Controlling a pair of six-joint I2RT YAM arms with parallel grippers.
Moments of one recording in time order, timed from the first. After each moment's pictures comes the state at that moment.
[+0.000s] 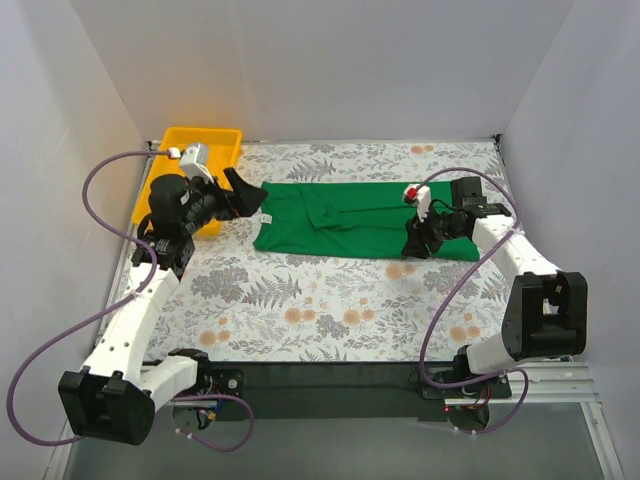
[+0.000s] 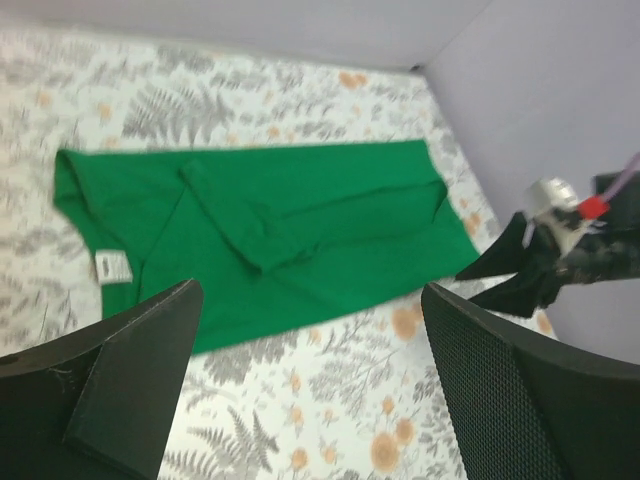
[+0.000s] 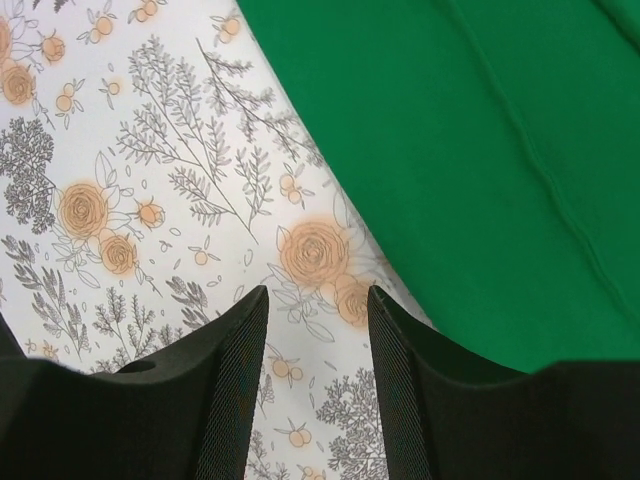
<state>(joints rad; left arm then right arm) -0.15 1.07 1.01 -0.12 0.40 -0.47 0.06 1.47 1.00 -0.65 -0.75 -0.66</state>
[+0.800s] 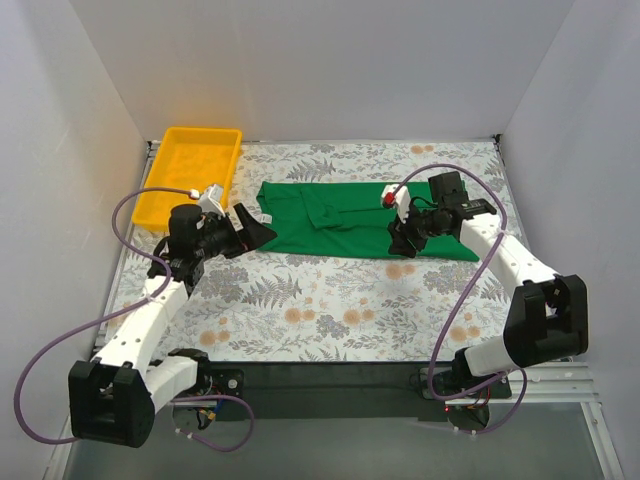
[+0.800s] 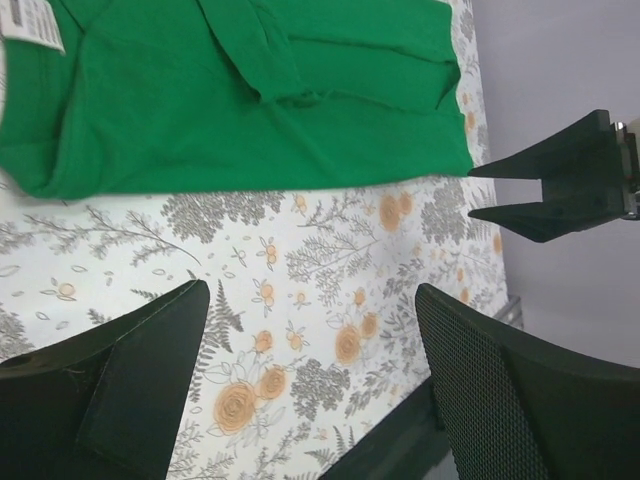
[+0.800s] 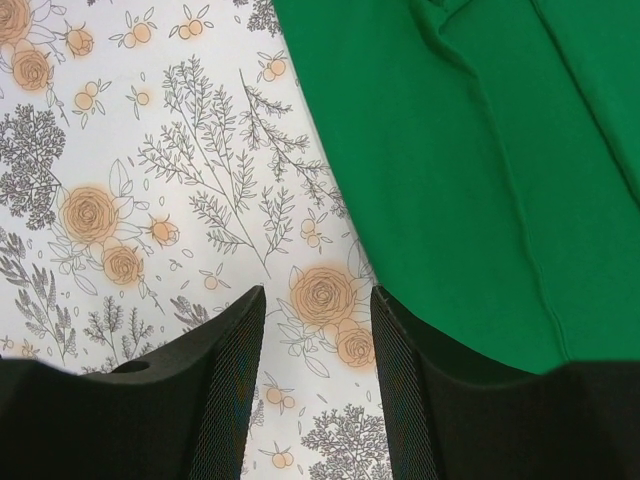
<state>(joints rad) -0.15 1.03 0.71 -0.14 0.51 -0.61 0.26 1.44 1.08 -0.66 -0.66 -0.71</state>
